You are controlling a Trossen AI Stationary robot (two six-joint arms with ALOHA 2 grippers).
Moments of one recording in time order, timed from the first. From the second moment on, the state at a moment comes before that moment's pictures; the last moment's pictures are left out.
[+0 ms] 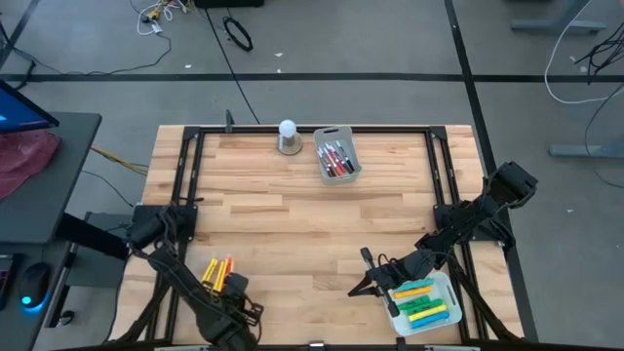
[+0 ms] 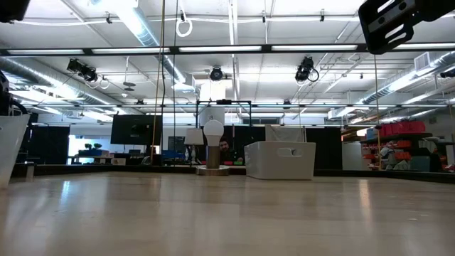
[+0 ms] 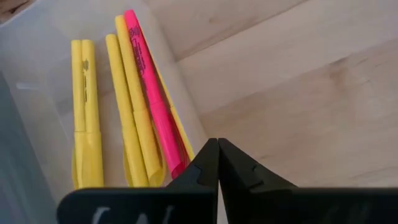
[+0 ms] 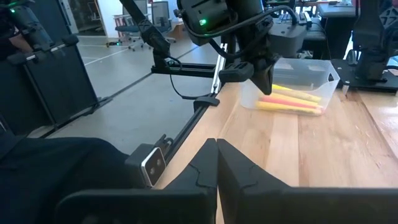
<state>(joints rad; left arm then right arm) -0.89 2.03 1.54 -1.31 -0.16 -2.05 0.68 1.57 0.55 0.86 0.25 0.11</state>
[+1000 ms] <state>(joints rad) -0.50 2.06 1.43 -0.01 -0.70 -0.69 0.89 0.98 0.55 0.17 0.40 0.26</state>
